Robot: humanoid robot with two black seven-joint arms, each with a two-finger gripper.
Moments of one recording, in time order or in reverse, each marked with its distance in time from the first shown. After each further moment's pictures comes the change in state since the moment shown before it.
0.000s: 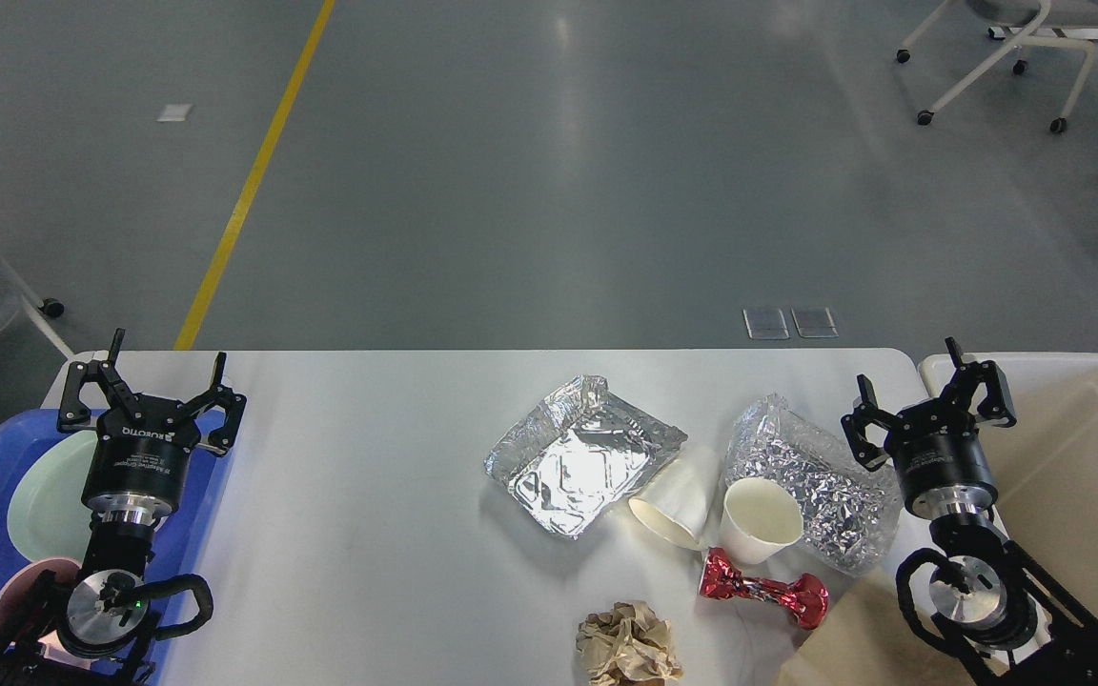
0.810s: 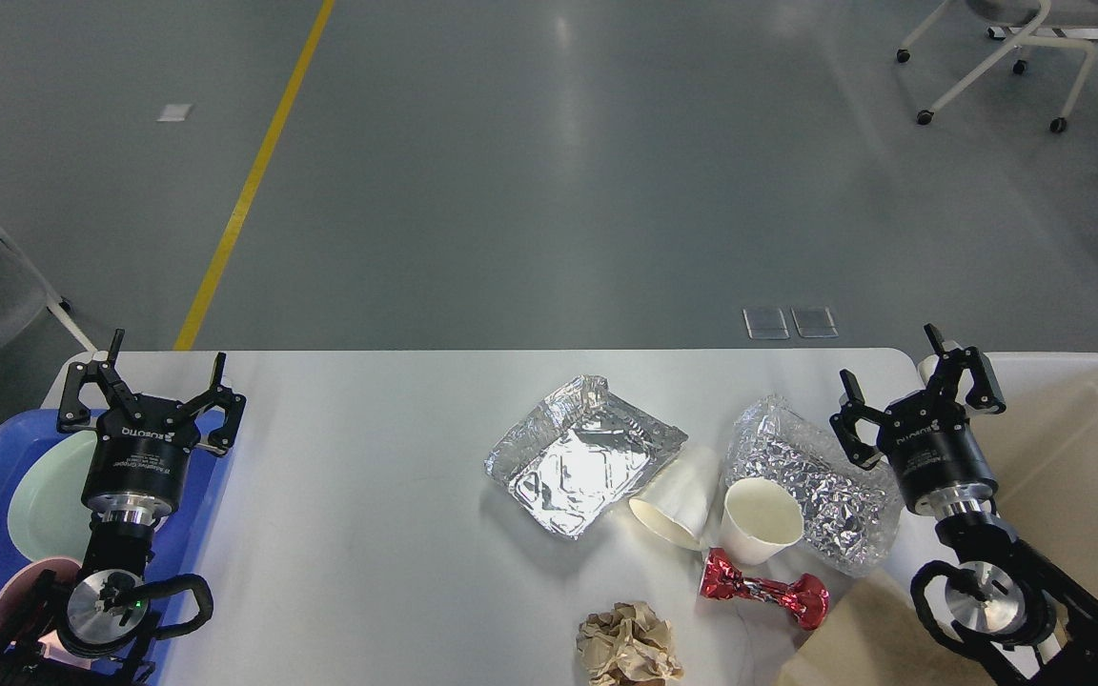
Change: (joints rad) left arm 0.000 0.000 0.000 0.000 0.000 0.000 -0.001; right arm 0.011 -0.124 -0.148 0.037 -0.013 0.097 0.013
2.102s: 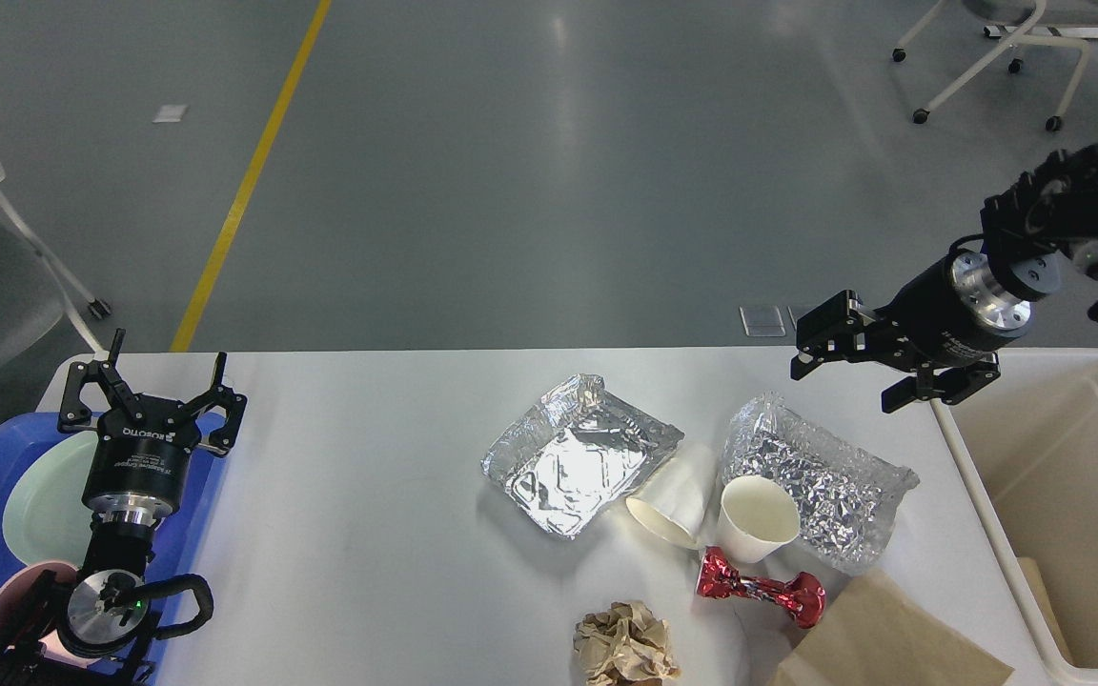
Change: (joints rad) left arm 0.000 -0.001 0.000 0.000 0.000 0.000 0.001; right arm 1.769 -0.053 -2.339 0.243 0.222 0.412 -0.343
